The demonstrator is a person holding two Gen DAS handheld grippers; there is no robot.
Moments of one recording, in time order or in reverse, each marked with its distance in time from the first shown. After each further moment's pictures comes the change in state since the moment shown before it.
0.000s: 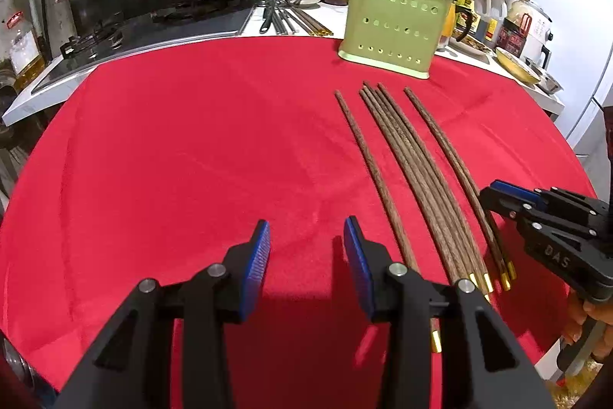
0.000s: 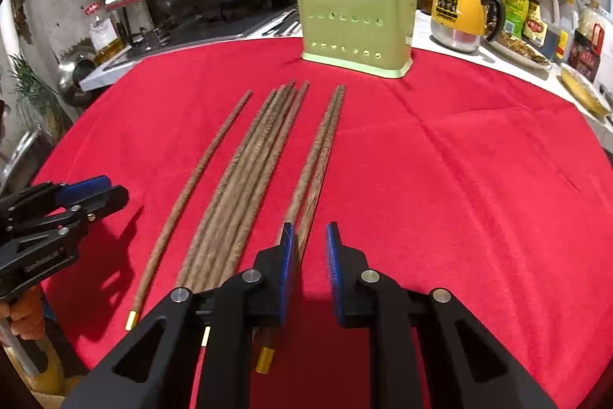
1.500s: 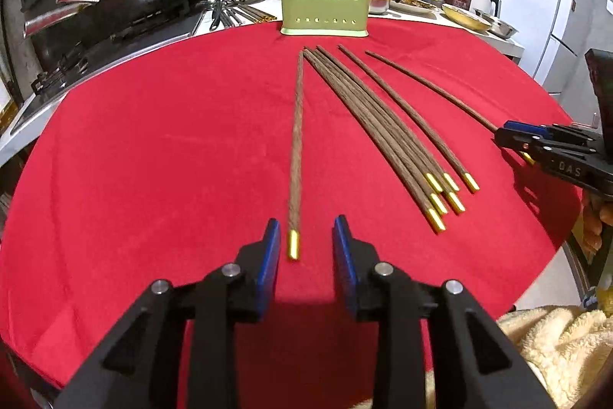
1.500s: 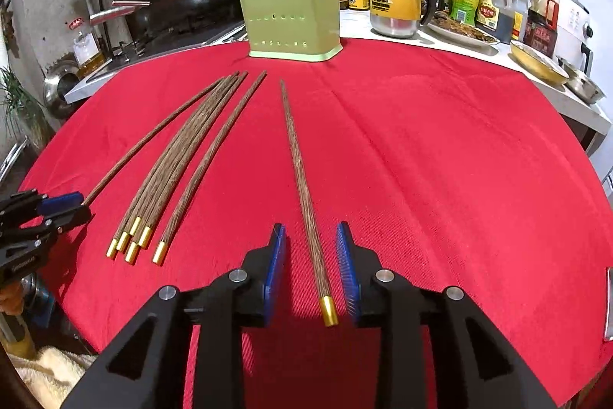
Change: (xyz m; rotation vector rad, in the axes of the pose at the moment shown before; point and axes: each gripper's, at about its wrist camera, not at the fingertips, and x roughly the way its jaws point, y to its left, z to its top) left arm -0.023 -0.025 -0.053 0.184 0.012 -0.062; right arm -0.042 -0.054 -0.052 0.059 -0.042 -0.057
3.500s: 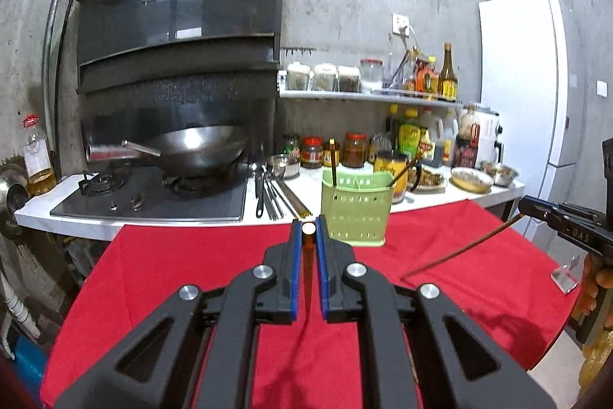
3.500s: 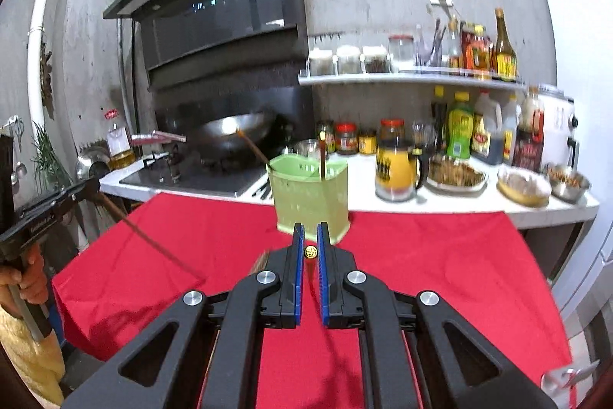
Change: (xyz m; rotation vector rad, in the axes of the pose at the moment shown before) left arm -0.139 0.032 0.092 -0.074 -0.566 0.063; right arm -0.136 0.004 0.094 -0.022 -0.456 0.060
